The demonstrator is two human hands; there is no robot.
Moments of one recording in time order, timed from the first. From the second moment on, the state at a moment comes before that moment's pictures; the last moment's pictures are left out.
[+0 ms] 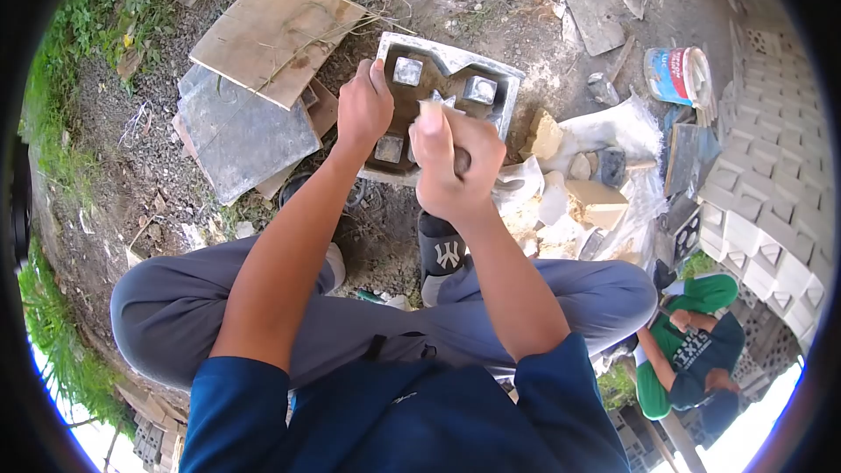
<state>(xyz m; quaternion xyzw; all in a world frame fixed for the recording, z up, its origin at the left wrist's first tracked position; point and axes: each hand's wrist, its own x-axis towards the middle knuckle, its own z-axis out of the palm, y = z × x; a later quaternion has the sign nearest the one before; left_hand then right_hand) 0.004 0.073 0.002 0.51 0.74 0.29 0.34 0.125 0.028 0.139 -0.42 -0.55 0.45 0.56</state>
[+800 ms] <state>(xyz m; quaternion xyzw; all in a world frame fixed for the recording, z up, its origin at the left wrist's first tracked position) 0.006 0.074 0.000 0.53 0.74 0.30 0.30 0.117 0.020 0.129 -0.51 -0.54 0.41 0.53</state>
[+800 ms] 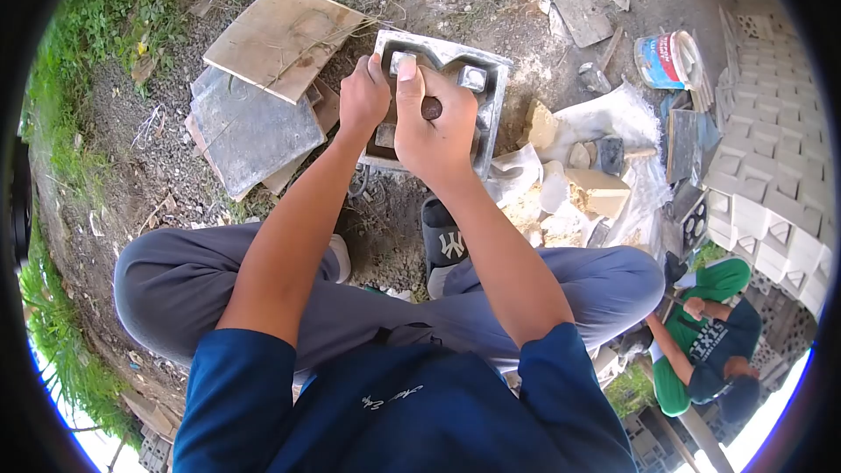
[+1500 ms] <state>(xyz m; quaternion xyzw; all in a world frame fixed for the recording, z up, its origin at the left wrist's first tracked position) 0.004 0.071 -0.005 0.52 0.74 0.29 0.32 0.113 -0.010 0.154 -0.55 -0.42 0.34 0.64</state>
